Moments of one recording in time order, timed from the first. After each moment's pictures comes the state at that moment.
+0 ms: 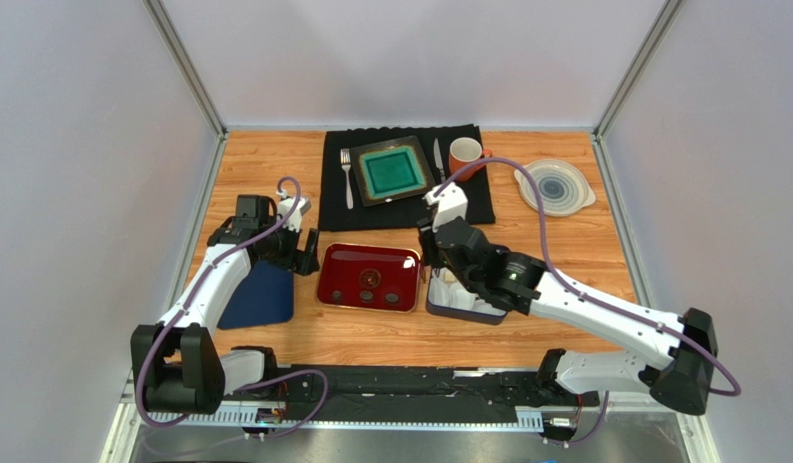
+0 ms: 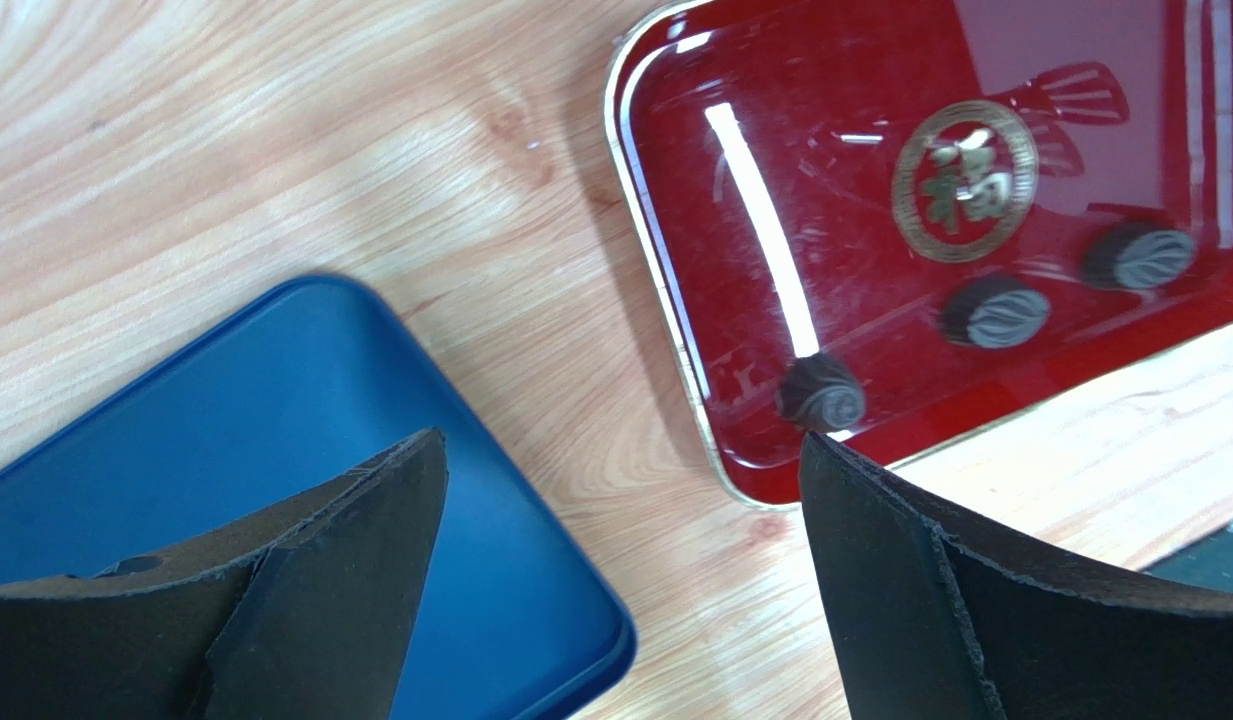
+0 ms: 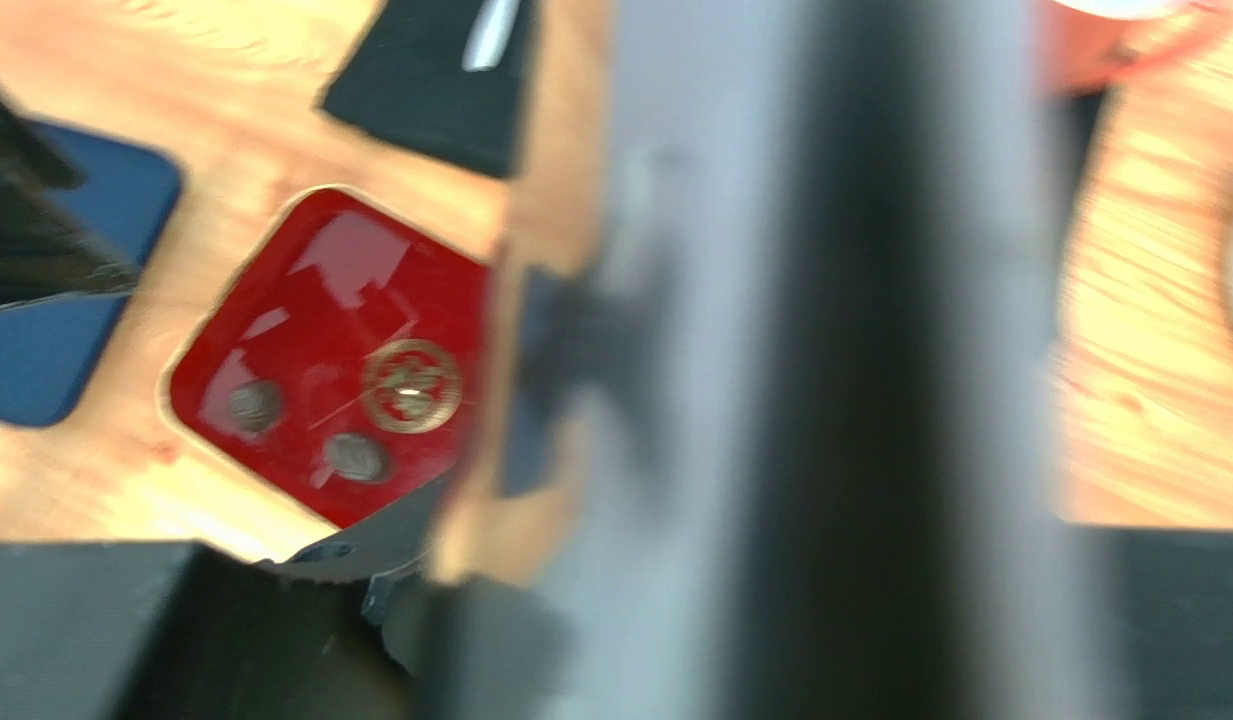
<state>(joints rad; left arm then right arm) -0.04 1.20 0.80 -0.63 0.37 0.23 1.04 1.16 1.00 -0.33 0.55 0.31</state>
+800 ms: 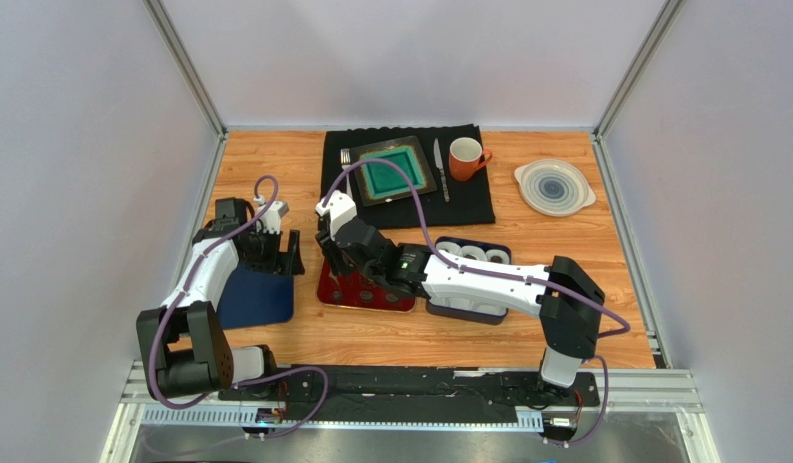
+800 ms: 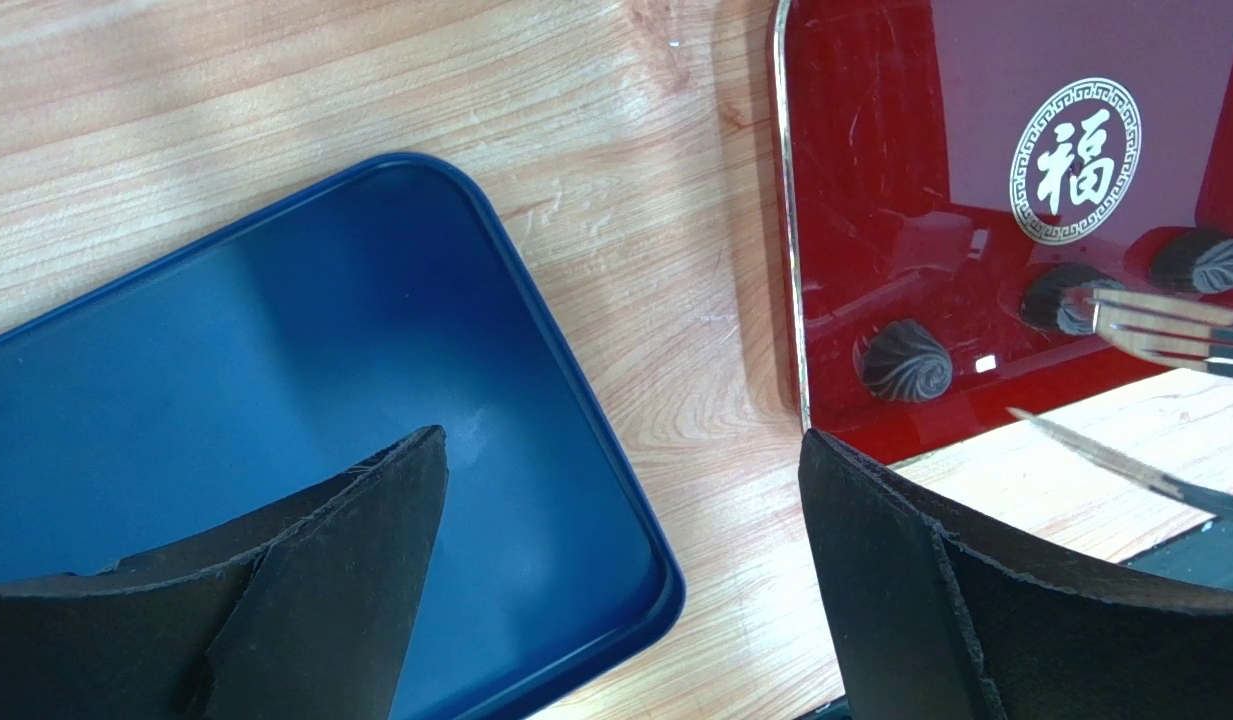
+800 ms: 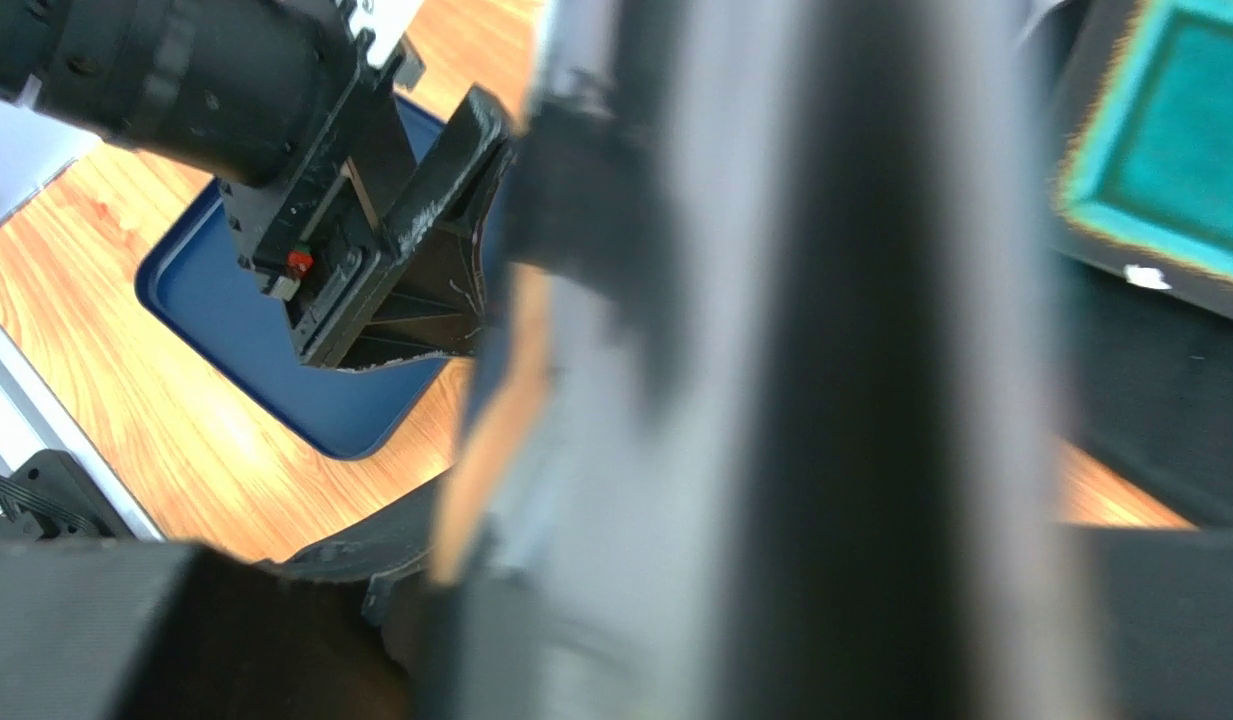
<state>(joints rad) 0.16 1.28 0.79 -0.68 0.44 0.28 1.18 1.75 1.39 -0.09 0.35 0.27</state>
